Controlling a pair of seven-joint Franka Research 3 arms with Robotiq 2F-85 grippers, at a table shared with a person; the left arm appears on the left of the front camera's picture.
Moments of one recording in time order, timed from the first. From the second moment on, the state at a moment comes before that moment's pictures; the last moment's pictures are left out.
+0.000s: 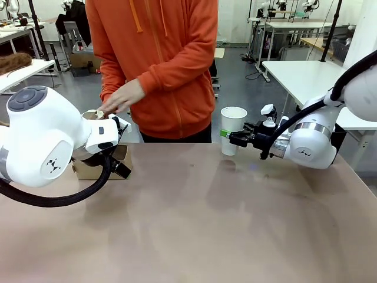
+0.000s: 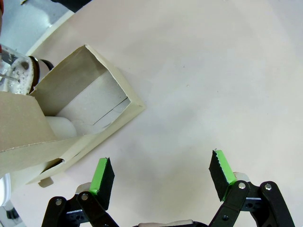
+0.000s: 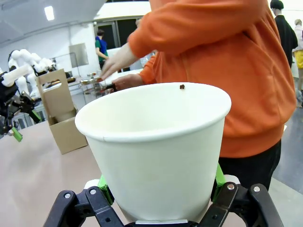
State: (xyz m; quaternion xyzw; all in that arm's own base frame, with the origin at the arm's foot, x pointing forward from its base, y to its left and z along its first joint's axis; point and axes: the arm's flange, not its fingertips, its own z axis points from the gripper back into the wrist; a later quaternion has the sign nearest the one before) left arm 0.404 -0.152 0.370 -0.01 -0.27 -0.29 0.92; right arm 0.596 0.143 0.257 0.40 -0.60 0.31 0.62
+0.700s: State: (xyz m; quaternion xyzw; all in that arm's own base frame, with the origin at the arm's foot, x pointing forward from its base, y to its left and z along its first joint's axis) left arm 0.404 -0.152 0.370 -0.01 -0.27 -0.29 0.92; right arm 0.596 0.143 0.257 0.40 -0.60 0.31 0.62
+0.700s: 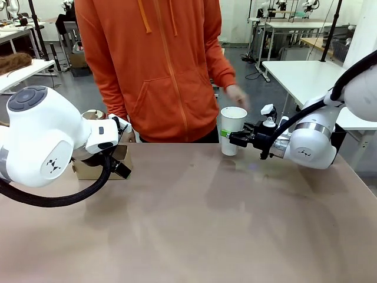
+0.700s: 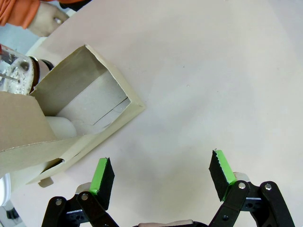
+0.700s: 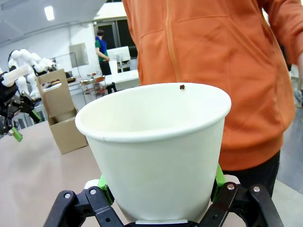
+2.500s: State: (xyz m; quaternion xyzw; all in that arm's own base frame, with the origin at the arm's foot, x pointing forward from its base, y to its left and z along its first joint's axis) left arm 0.404 -0.152 0.370 -0.01 -0.27 -0.29 0.92; right arm 0.596 0.143 0.257 0.40 -0.60 0.31 0.62
